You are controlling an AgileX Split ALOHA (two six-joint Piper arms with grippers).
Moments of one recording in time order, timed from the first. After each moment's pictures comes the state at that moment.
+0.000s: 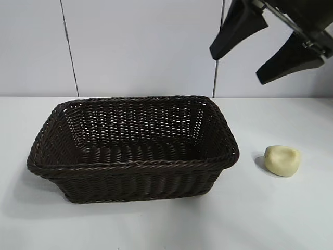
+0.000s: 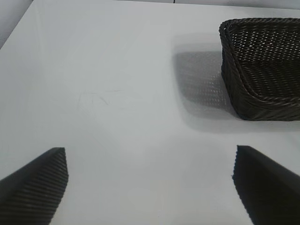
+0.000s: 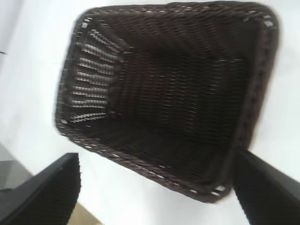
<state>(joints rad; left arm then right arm) 0.03 -0.01 -0.48 -0.04 1.12 0.06 0.20 1.47 -1.16 0.45 0.90 -0.22</state>
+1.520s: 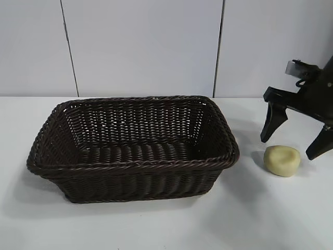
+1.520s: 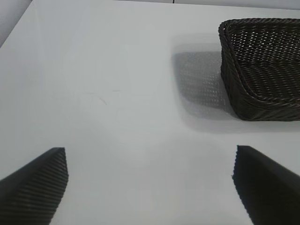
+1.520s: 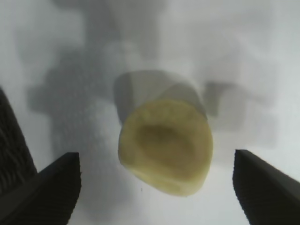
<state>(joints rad) 0.03 -0.01 -0.48 -0.04 1.12 0.06 -0.04 1.97 -1.20 0.39 0.74 -0.13</state>
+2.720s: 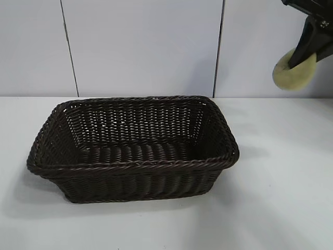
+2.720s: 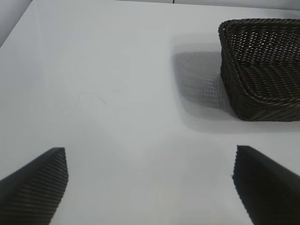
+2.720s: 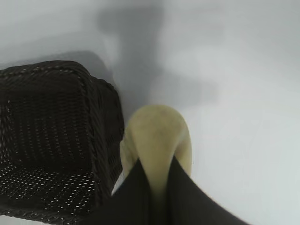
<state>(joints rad) 0.03 -0.01 -0.48 -0.04 1.12 0.05 -0.01 1.70 -1.40 0.41 1.04 -0.13</state>
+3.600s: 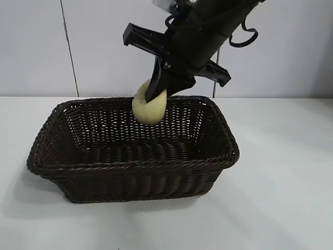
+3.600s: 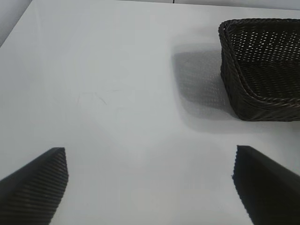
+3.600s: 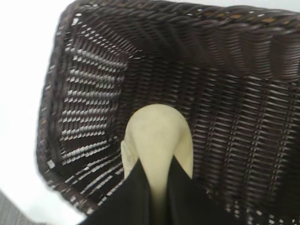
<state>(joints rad) 0.03 -0.01 -0.48 -0.04 1.12 0.05 0.51 1.91 -1.40 0.49 0.66 -0.08</state>
